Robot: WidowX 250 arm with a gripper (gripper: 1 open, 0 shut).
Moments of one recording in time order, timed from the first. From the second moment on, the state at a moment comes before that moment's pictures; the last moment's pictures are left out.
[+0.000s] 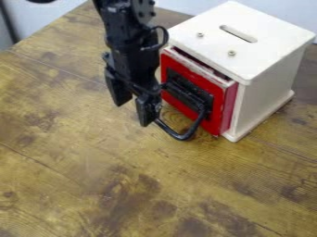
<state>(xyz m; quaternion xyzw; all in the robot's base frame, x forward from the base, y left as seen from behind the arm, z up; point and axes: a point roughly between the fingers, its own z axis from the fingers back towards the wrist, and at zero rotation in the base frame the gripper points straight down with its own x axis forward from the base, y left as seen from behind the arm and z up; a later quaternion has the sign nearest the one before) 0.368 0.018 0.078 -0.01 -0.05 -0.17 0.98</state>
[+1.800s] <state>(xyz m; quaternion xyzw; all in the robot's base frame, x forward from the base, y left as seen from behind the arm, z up) 0.366 0.041 0.072 -0.01 -0.04 -0.11 0.99</state>
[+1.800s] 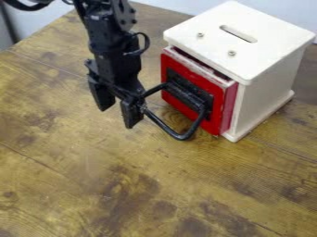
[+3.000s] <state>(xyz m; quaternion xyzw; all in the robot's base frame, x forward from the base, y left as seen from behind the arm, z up) 0.370 0.050 0.084 -0.01 -0.06 -0.10 0.99</state>
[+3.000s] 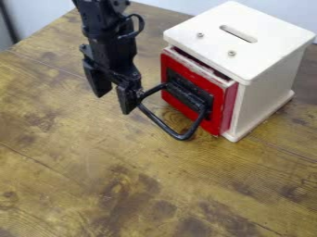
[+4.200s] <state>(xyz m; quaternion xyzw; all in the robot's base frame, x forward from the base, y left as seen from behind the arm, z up) 0.368 0.035 0.071 -0.01 -0.05 -0.11 0.99</state>
